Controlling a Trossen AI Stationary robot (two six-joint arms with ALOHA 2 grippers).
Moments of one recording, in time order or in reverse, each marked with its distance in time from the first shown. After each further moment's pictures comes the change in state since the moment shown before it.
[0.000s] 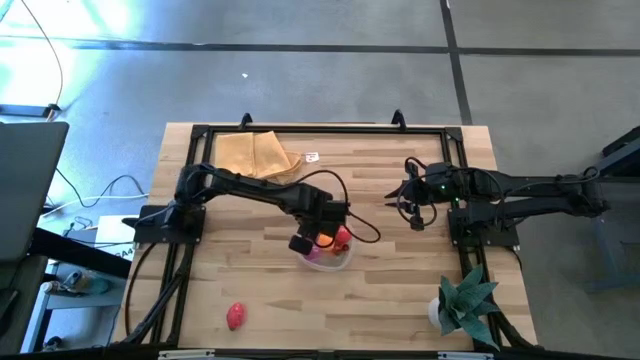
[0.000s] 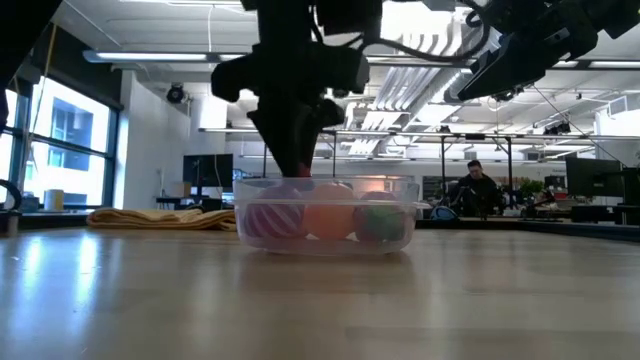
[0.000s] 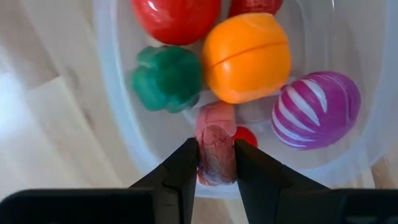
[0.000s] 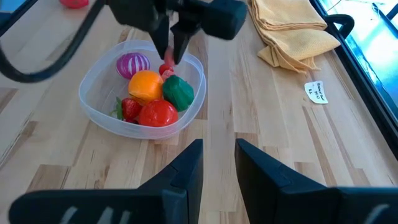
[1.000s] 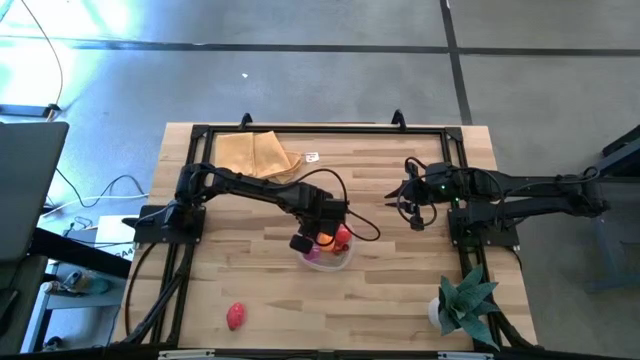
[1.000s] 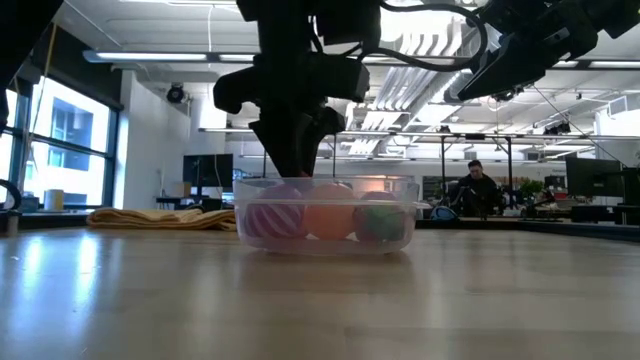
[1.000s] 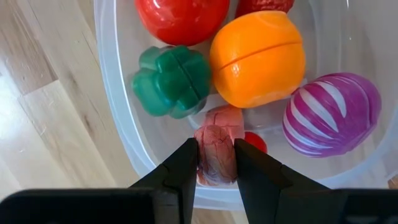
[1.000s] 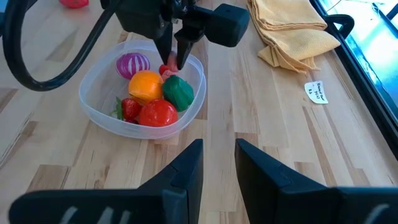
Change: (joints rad) left arm 0.011 0.000 -0.040 0.056 0.008 0.019; right arm 0.000 0.000 0.000 0.000 0.000 0.000
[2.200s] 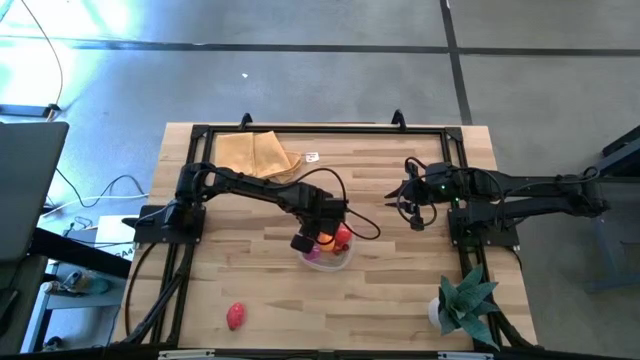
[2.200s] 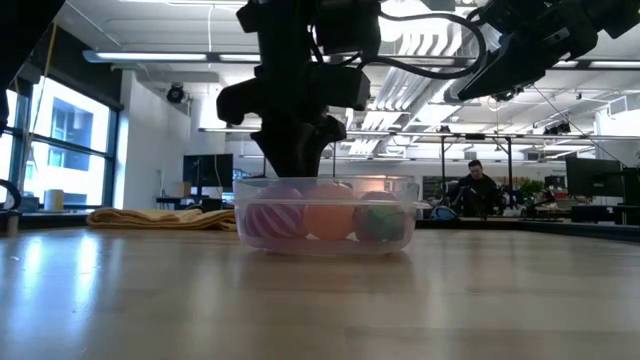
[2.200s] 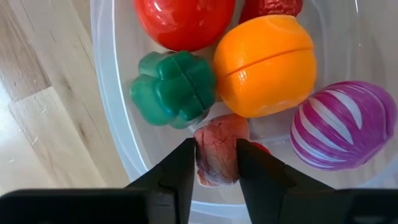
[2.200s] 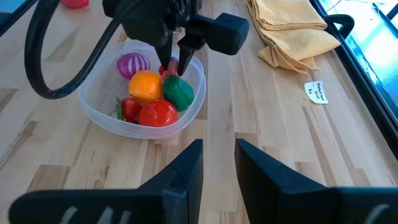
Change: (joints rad) left arm 0.012 0.001 -0.040 0.065 0.023 0.006; right arm 0.000 0.000 0.000 0.000 0.000 0.000
